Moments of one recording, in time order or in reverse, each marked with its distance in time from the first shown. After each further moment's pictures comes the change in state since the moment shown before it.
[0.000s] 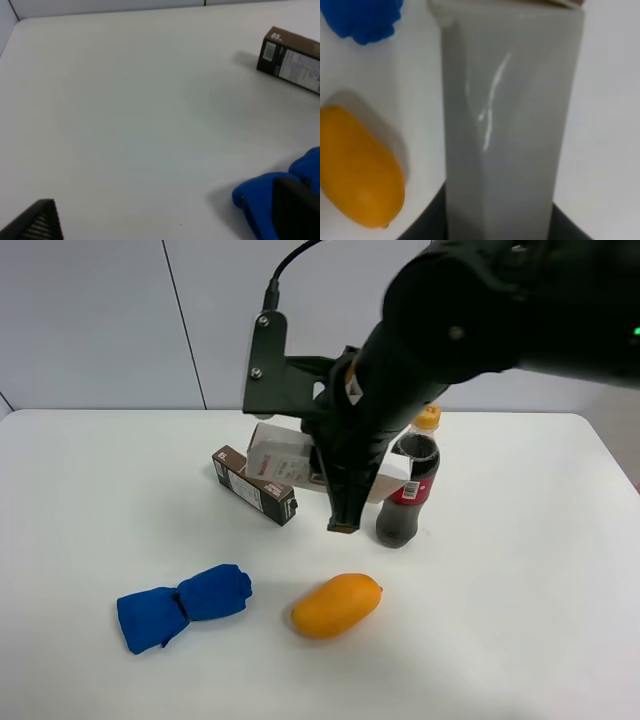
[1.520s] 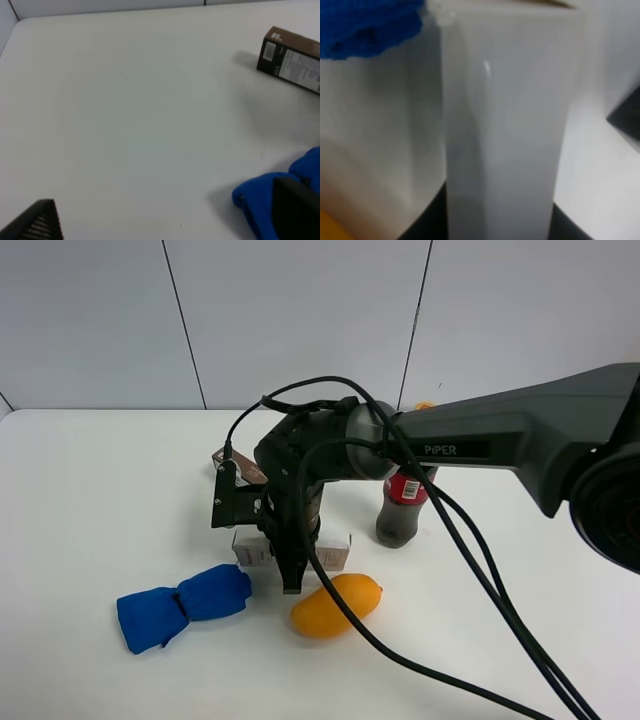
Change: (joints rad) left arm 0.000 0.000 0.000 0.000 0.000 0.000; right arm 0.000 0.492 -0.106 0.019 -0.112 -0.019
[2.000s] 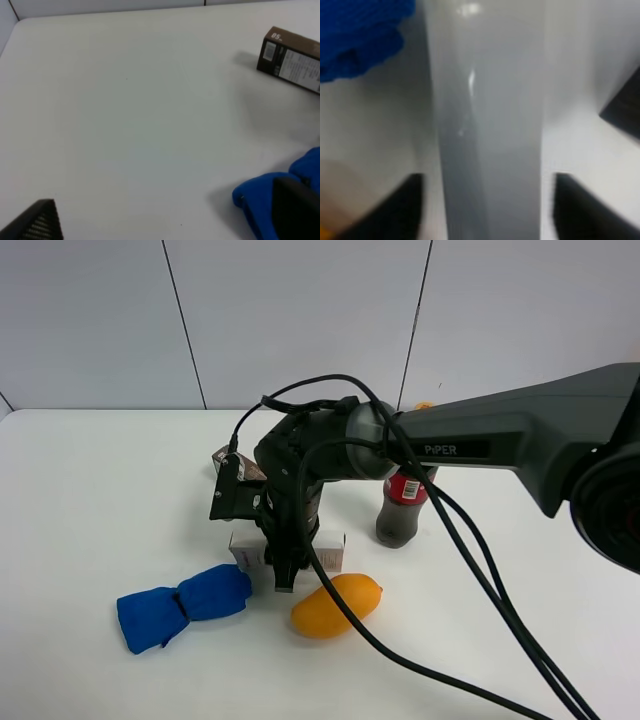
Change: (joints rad) left arm 0.000 0.000 0.000 0.000 0.000 0.000; right arm 0.000 0.000 0.000 0.000 -0.017 0.091
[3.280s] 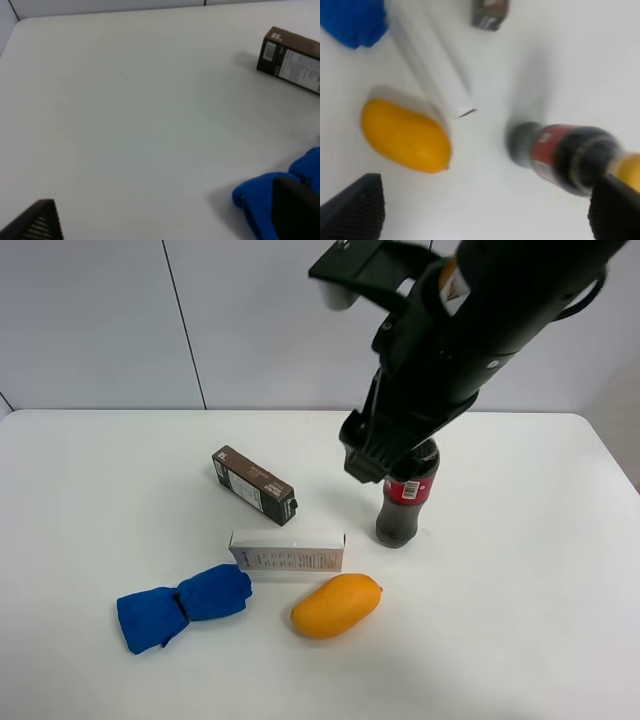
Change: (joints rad) left arm 0.000 0.000 0.000 0.000 0.000 0.000; right arm -0.008 -0.684 -0.003 -0.044 0.447 0.385
